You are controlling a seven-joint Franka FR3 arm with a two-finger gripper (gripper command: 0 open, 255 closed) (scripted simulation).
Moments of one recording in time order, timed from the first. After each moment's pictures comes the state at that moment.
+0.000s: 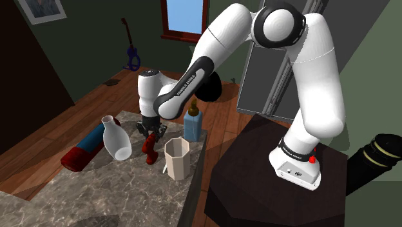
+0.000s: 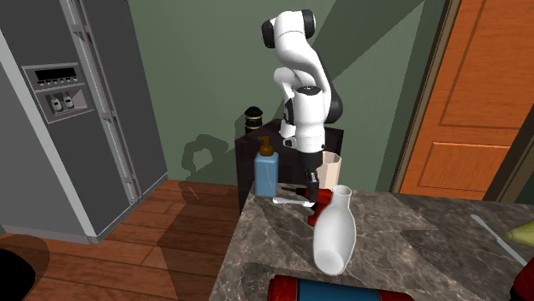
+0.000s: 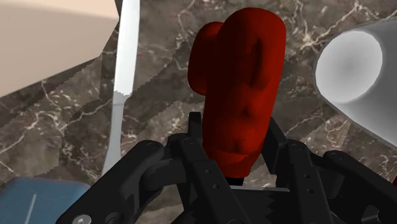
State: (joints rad) arm 0.11 0.61 0.40 -1.93 -0.23 2.57 1.68
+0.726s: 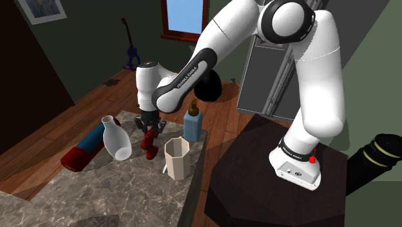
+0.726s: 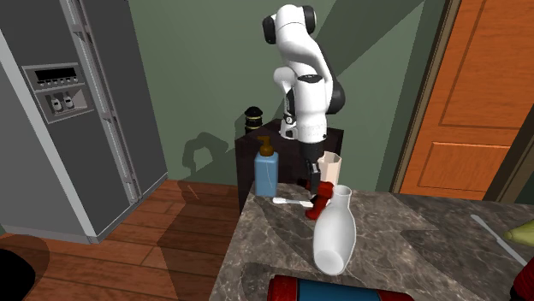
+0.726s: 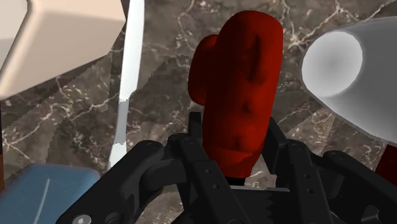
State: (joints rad) arm 0.09 0.55 0.43 -1.93 -0.20 2.51 1.67
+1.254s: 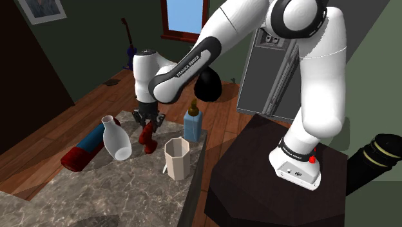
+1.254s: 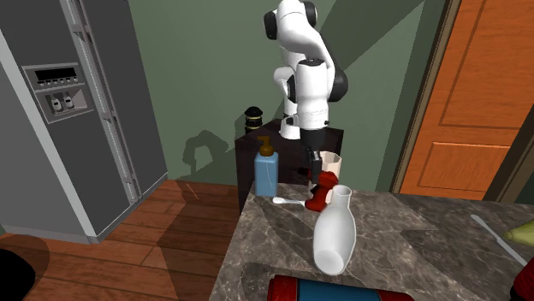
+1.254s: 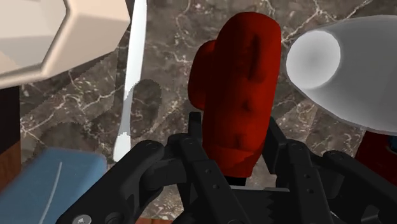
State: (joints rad) arm 0.07 0.48 0.46 -1.92 -0.17 2.44 1.65
